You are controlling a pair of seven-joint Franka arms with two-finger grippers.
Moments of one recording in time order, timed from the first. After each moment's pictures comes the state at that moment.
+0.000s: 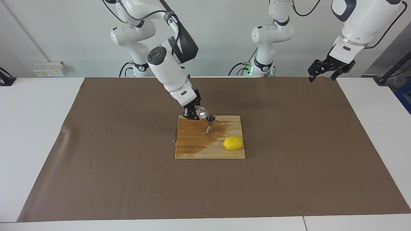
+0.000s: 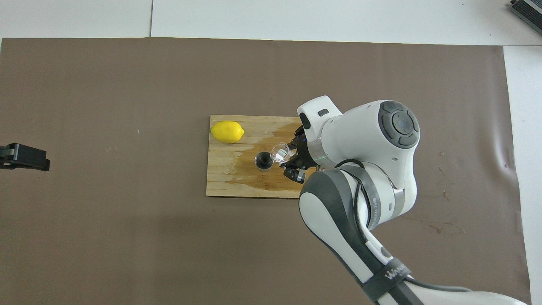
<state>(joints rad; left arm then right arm) 0.11 -0.12 -0.10 -1.72 0.02 1.53 0.02 0.48 0.18 -0.01 -1.86 0.41 2.19 -0.99</state>
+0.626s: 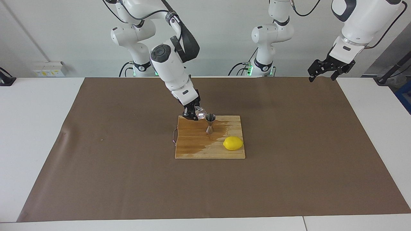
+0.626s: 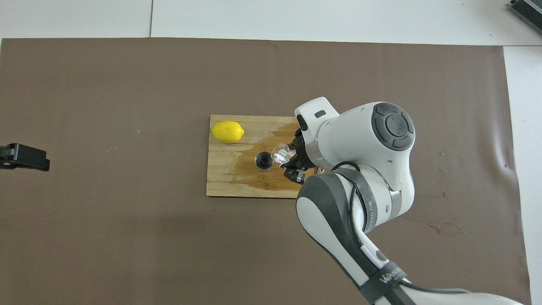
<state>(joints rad) 0.11 -0.12 -0.10 -1.72 0.02 1.53 0.02 0.49 0.19 -0.01 -1.85 0.32 2.19 -0.93</state>
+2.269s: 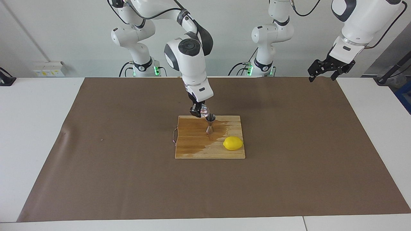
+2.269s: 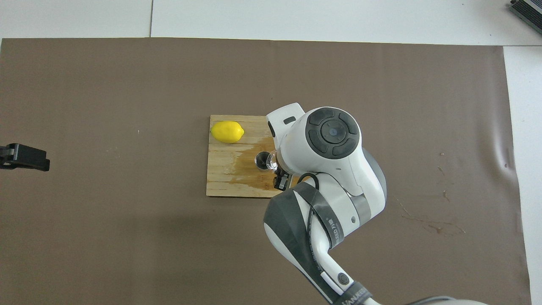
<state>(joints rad) 0.11 -0.12 -0.10 -1.72 0.02 1.53 0.02 0.58 0.26 -0.01 -1.71 0.08 2.02 -0.66</state>
